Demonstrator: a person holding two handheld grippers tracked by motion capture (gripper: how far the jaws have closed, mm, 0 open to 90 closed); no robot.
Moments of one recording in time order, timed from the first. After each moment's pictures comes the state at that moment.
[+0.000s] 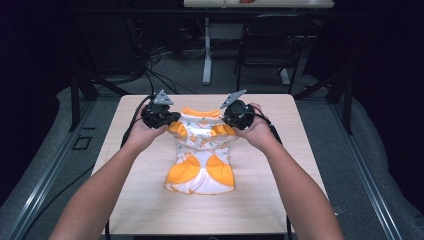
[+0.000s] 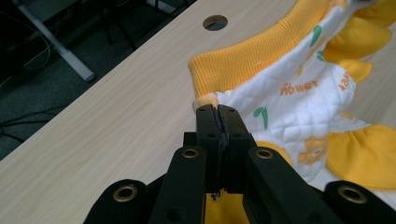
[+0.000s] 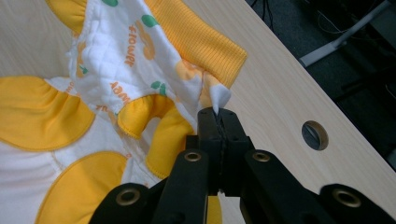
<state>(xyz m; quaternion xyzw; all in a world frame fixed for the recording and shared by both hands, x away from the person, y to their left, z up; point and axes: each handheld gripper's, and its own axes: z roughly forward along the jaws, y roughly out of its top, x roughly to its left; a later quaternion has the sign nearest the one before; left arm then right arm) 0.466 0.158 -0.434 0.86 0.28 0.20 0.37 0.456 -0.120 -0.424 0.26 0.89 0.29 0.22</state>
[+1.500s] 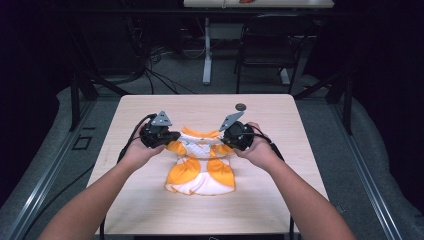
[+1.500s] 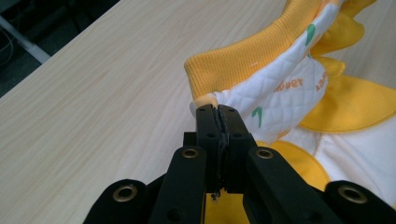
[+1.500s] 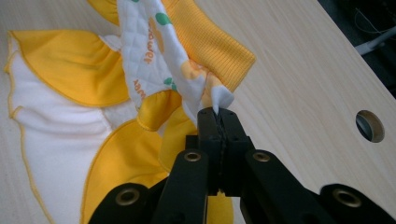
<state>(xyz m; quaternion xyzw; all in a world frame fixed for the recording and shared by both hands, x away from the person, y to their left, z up) 0.429 0.166 -0.468 0.88 0.25 0.17 0.37 0.414 -0.118 -0.456 0.22 0.92 0.28 0.19</state>
